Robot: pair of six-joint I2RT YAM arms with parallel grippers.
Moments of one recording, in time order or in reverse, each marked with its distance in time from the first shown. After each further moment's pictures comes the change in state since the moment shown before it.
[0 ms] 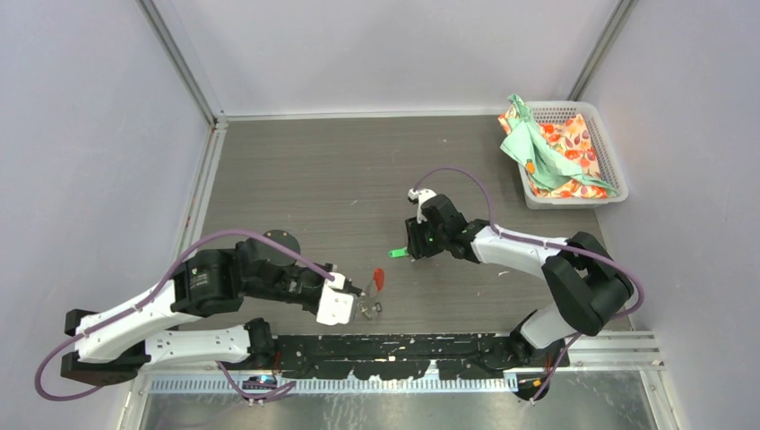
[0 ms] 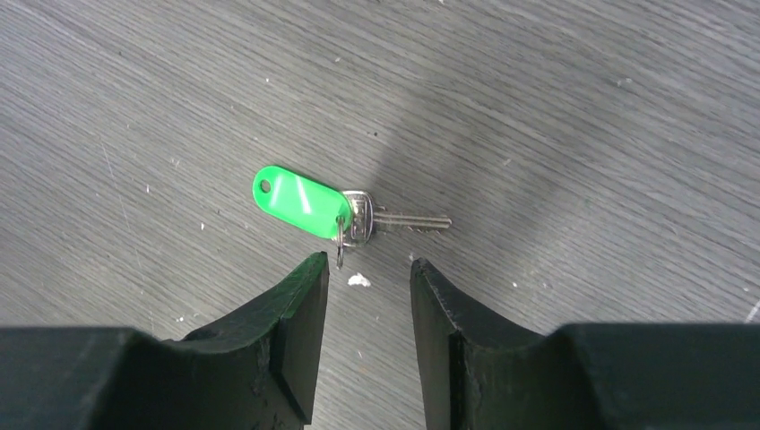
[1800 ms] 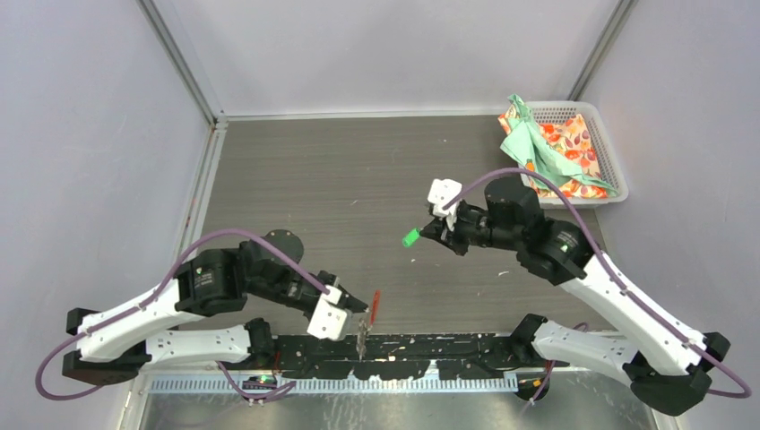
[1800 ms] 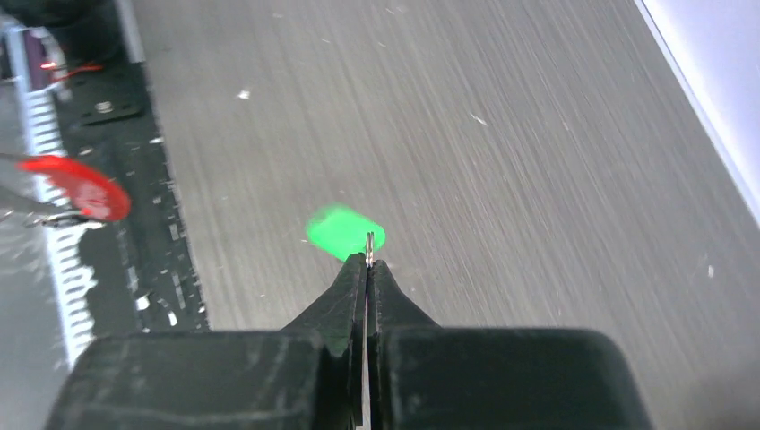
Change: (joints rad) left arm 0.001 0.004 -0.011 0.026 0.156 0.054; right arm 0.094 -0.558 0.325 -0.471 -0.238 -0.579
